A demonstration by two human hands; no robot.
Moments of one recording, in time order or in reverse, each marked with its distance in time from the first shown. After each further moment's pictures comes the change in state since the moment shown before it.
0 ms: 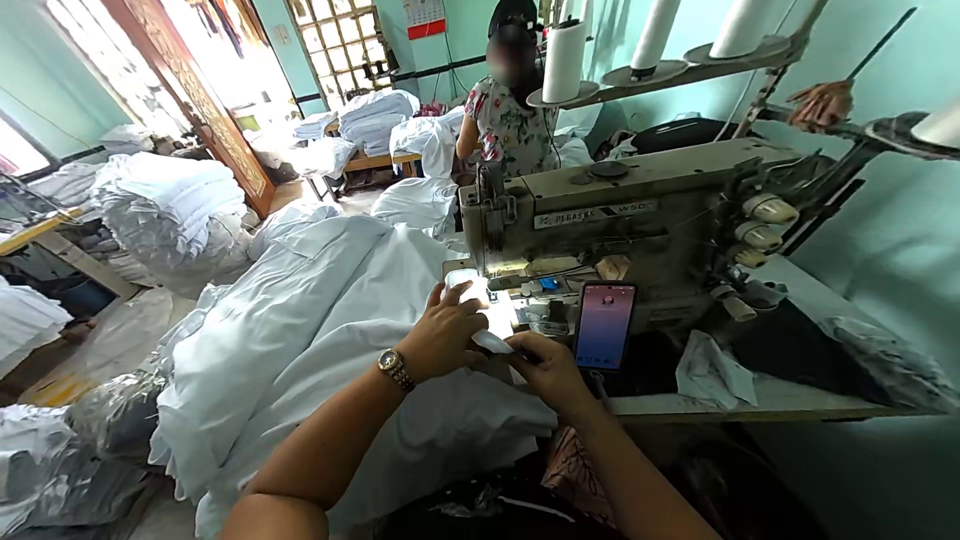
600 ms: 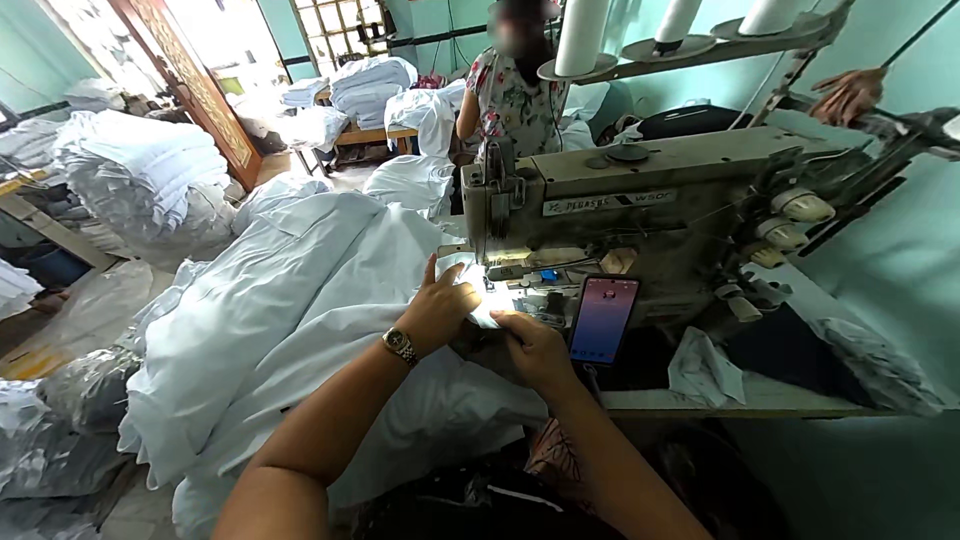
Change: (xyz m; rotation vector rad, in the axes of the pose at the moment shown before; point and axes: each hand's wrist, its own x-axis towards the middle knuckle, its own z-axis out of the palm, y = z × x) left_hand 0.017 -0.025 0.031 0.202 0.140 0.005; right_hand 0.015 0.010 0.011 -0.425 0.078 -0.125
